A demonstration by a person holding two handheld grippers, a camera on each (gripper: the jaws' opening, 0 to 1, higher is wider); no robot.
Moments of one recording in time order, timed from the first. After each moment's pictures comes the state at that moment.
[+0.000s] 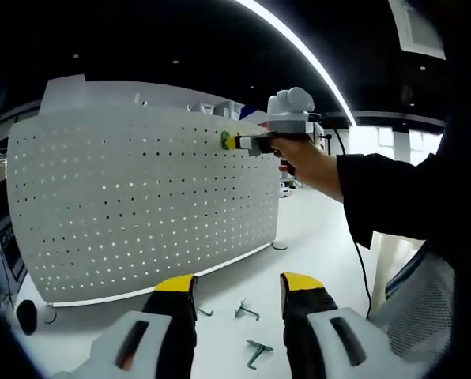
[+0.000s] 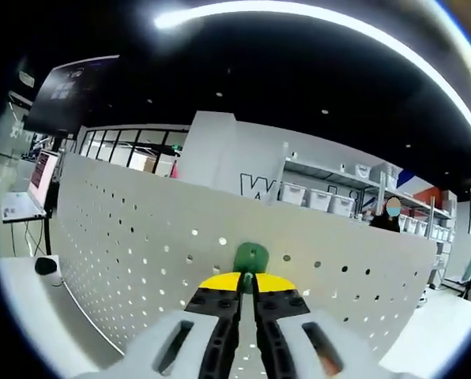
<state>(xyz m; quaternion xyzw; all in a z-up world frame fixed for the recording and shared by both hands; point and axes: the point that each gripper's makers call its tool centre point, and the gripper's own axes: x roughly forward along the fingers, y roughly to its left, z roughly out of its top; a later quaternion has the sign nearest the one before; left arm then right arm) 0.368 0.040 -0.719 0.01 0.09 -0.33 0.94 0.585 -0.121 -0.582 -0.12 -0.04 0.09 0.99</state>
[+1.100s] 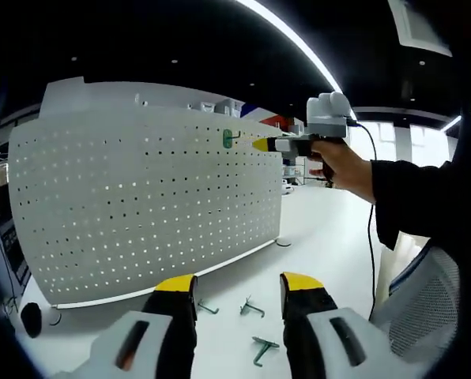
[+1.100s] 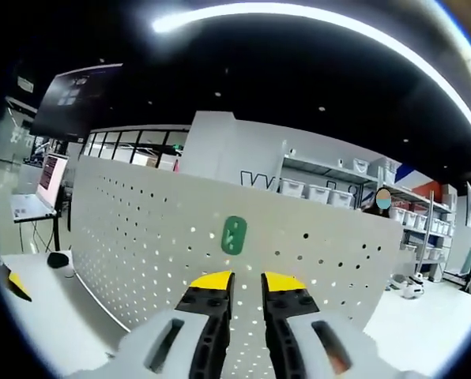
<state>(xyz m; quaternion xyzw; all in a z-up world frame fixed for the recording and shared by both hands) 0.370 0.044 -0.722 0.02 0.09 -0.33 0.94 0.527 -0.158 -0.590 -0.11 -0.04 0.10 0.99</state>
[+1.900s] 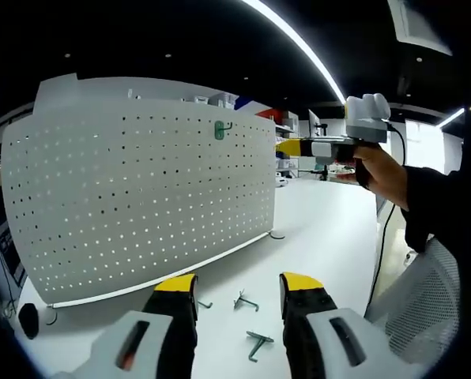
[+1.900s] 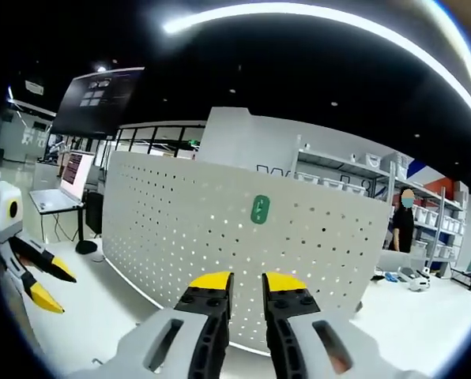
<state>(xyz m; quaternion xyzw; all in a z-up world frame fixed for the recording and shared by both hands) 0.365 0.036 -0.730 0.03 0.11 -0.34 0.93 0.447 -0.152 -0.618 -0.12 -0.02 0.15 0.98</state>
